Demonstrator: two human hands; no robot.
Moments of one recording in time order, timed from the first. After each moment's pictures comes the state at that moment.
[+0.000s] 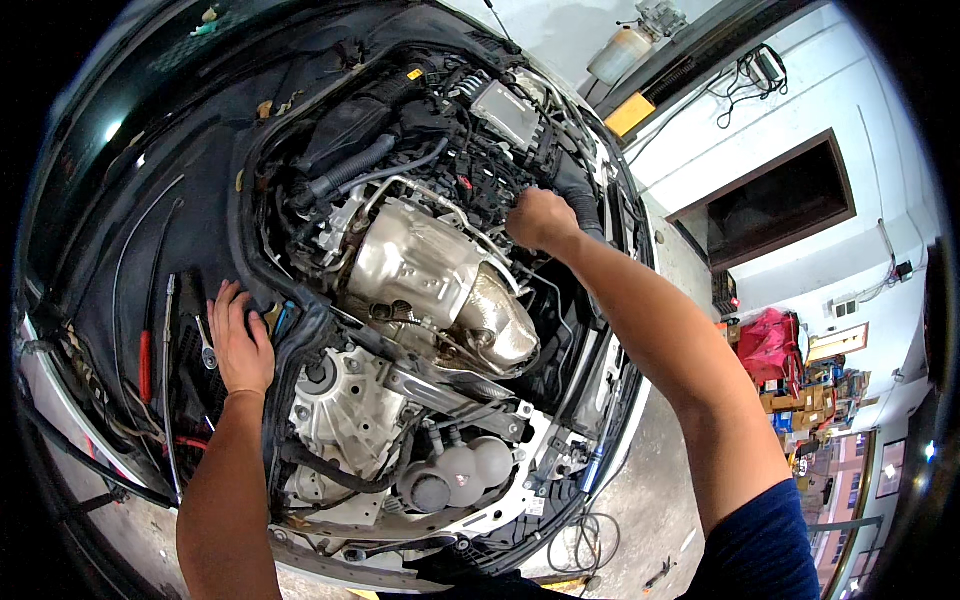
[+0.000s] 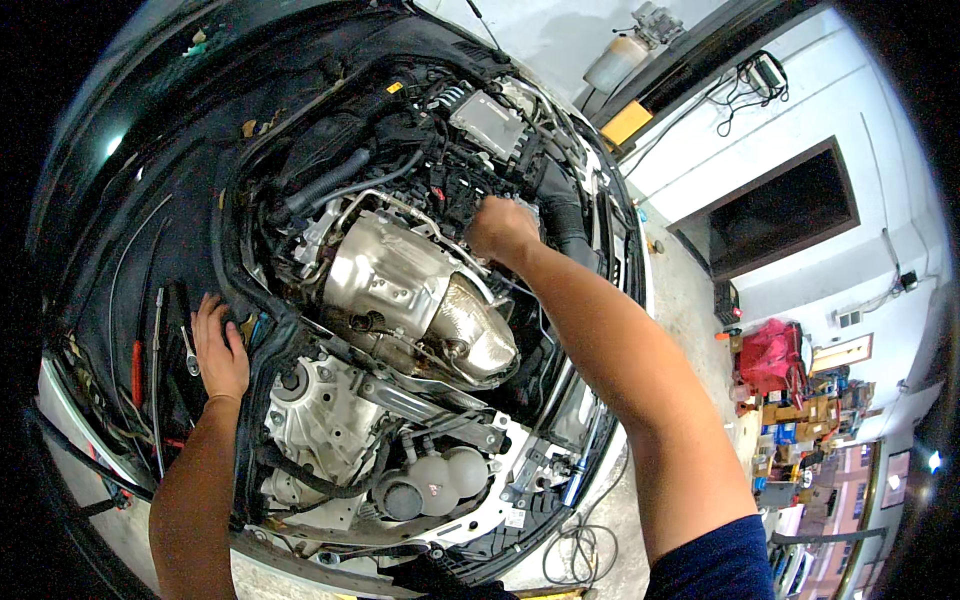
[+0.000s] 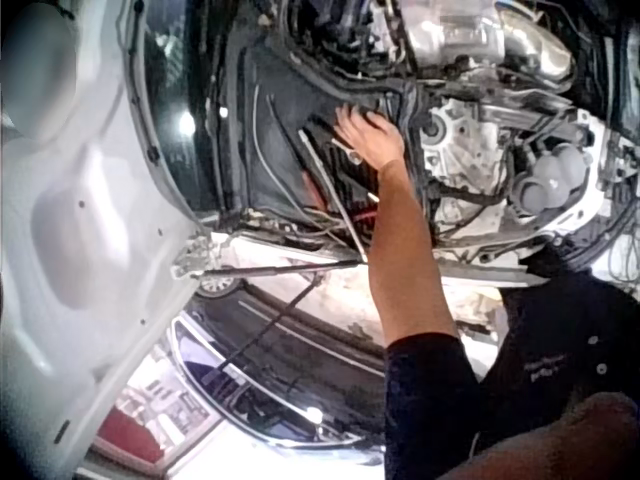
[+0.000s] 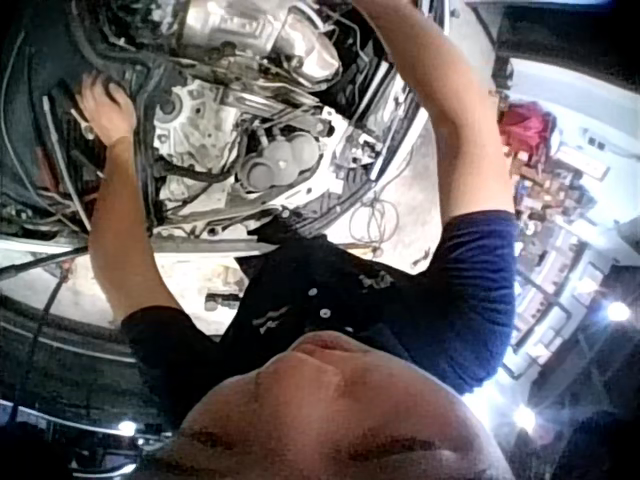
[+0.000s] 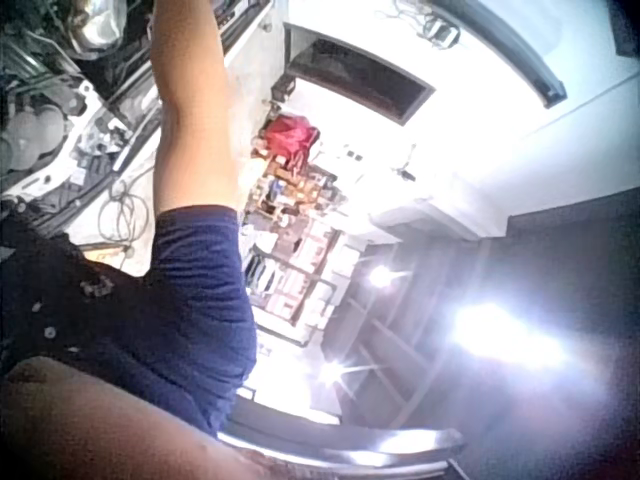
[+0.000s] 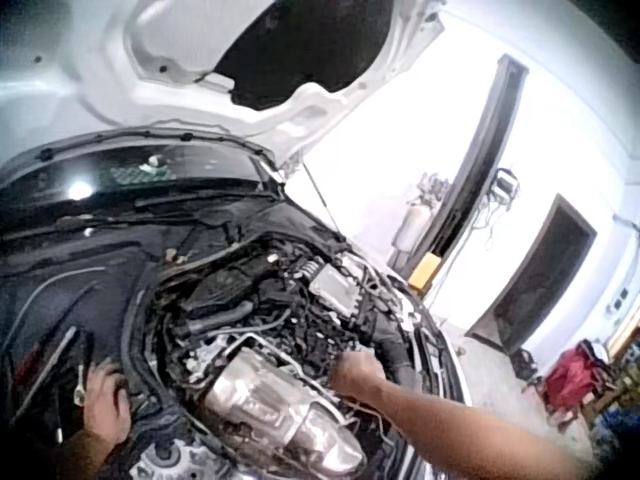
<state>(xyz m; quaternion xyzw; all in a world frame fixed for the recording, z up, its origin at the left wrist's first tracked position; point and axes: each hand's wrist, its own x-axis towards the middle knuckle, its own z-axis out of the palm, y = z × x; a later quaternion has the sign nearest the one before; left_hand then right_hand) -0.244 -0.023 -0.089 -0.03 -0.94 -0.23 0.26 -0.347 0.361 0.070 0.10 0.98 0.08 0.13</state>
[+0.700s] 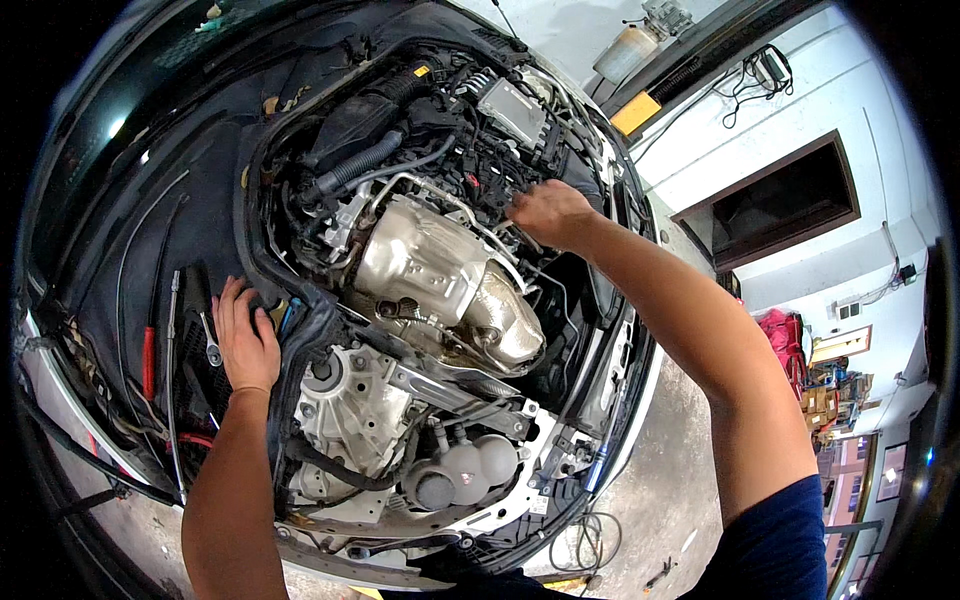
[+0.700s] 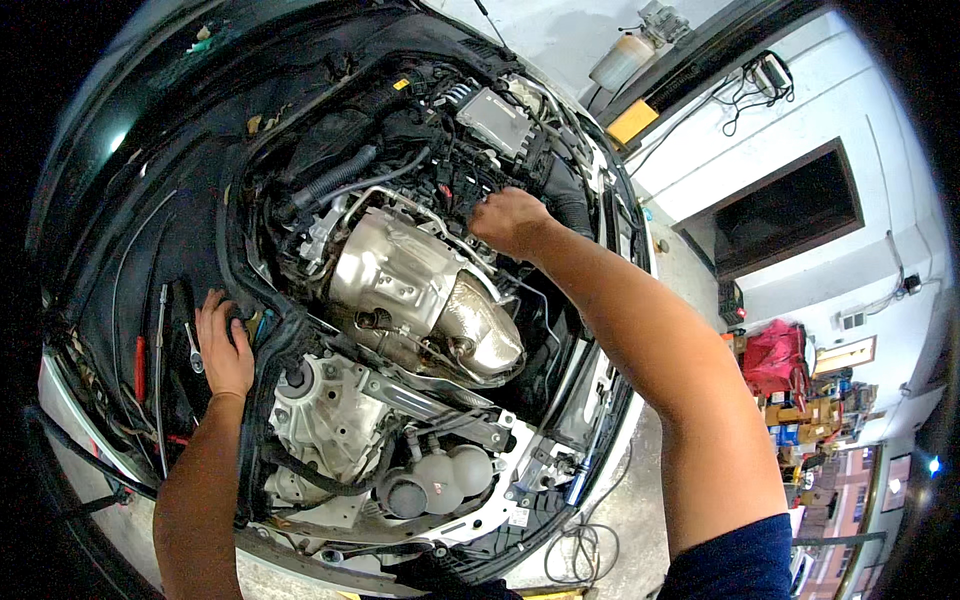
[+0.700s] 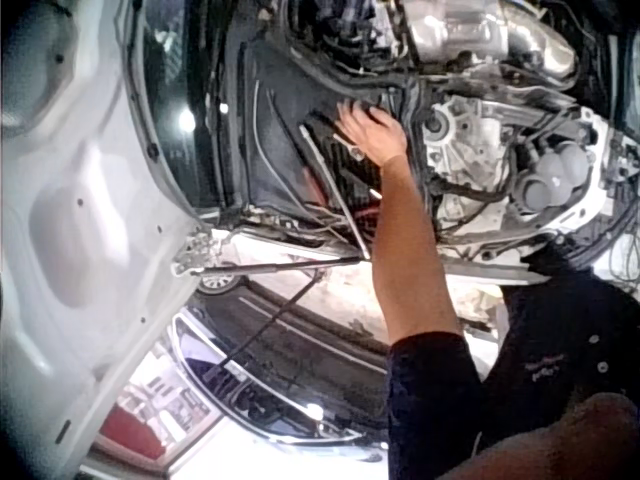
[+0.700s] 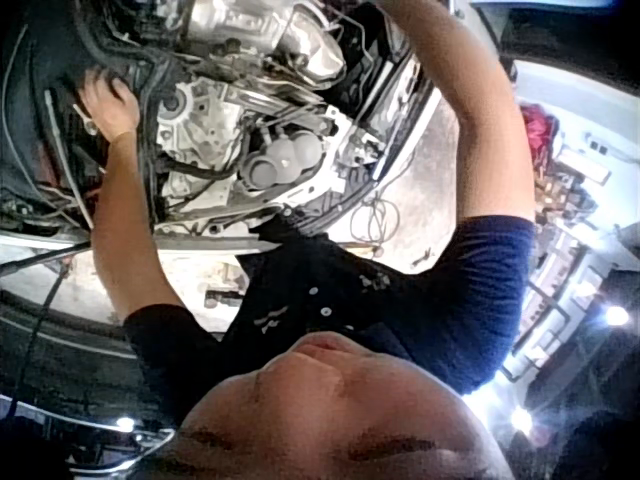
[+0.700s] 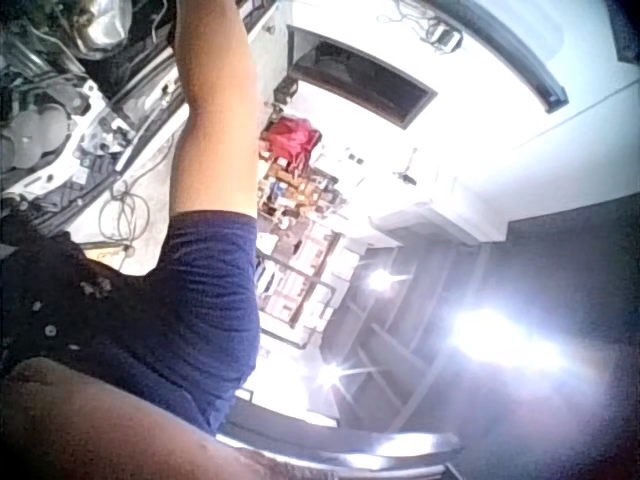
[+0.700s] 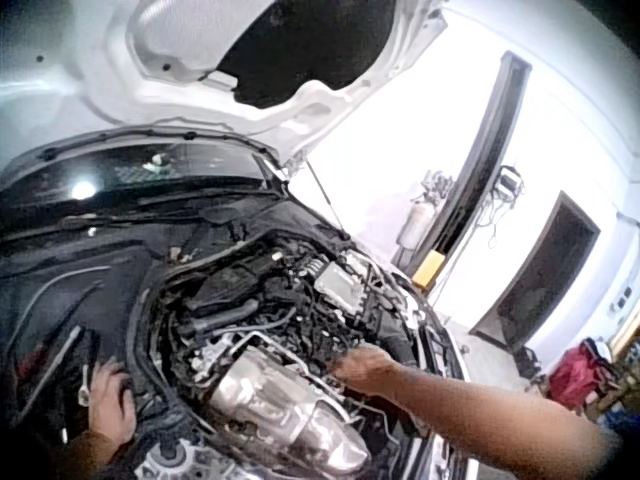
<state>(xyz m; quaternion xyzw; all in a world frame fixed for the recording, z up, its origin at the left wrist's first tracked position) -0.241 -0.026 -0.086 -0.02 -0.94 -0.23 0.25 -0.356 0.366 0.077 -0.32 0.88 0.33 0.13</state>
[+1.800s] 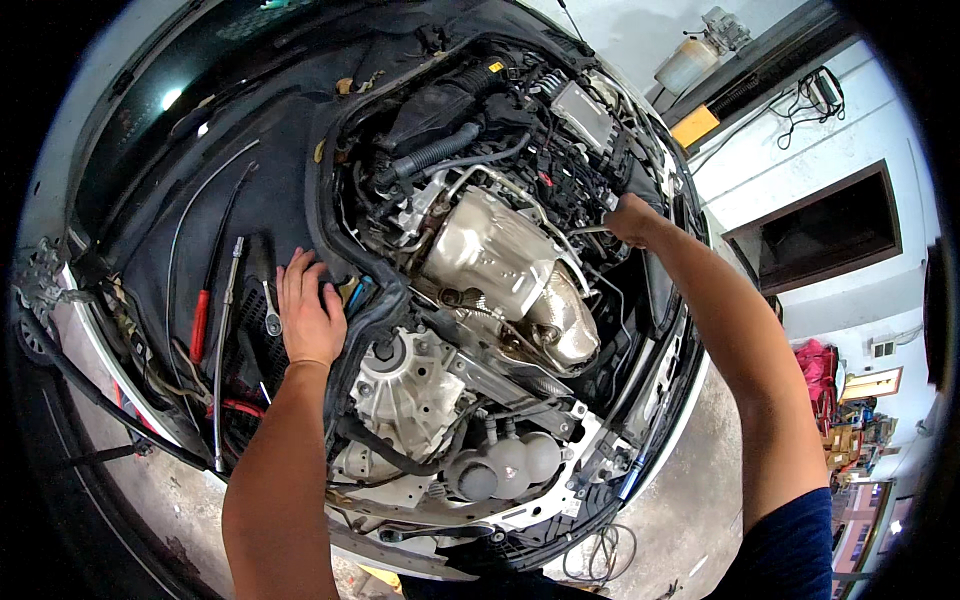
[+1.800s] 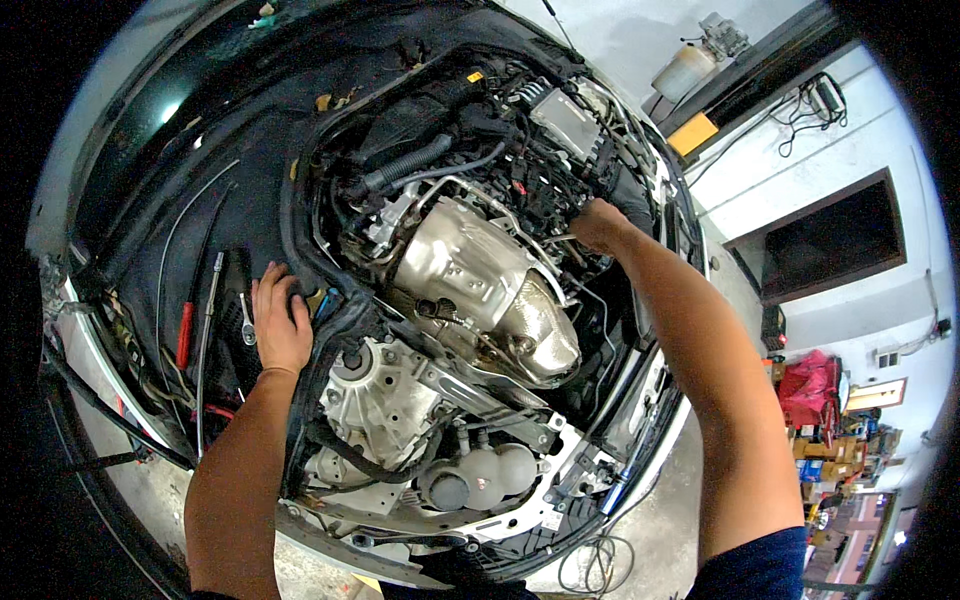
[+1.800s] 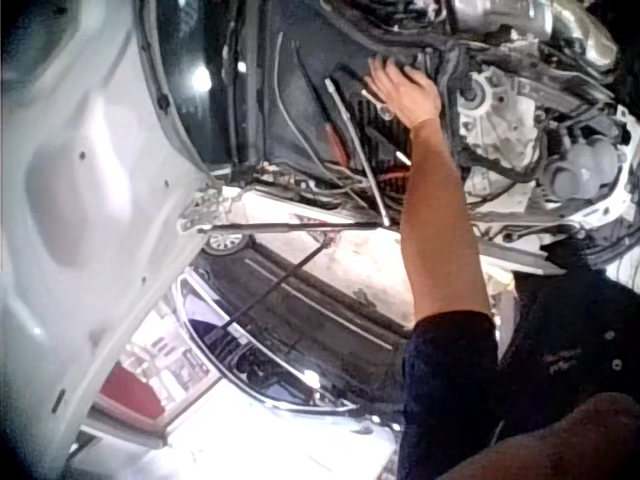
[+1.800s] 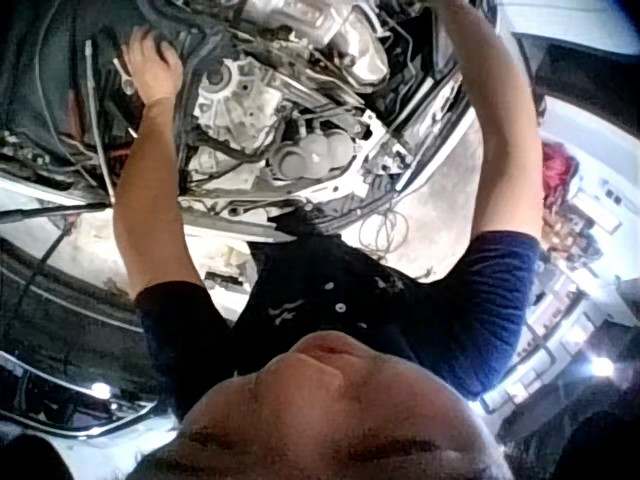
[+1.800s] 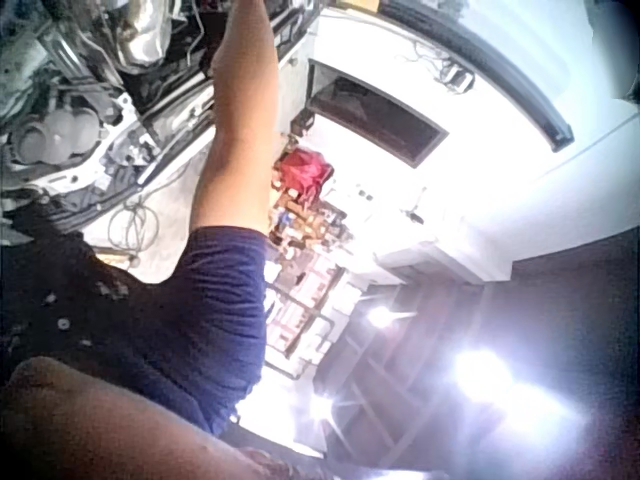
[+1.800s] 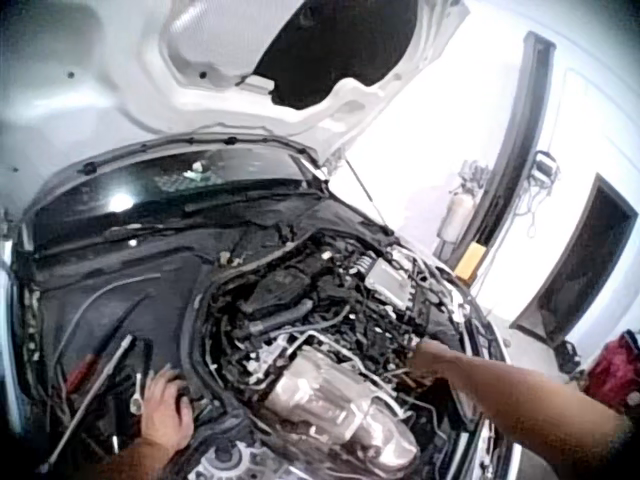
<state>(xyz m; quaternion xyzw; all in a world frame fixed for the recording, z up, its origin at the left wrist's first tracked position) -0.247 -0.021 -0.090 -0.04 -0.93 -0.25 0.27 -0.378 0.403 0.057 0.12 0.96 0.09 0.25</state>
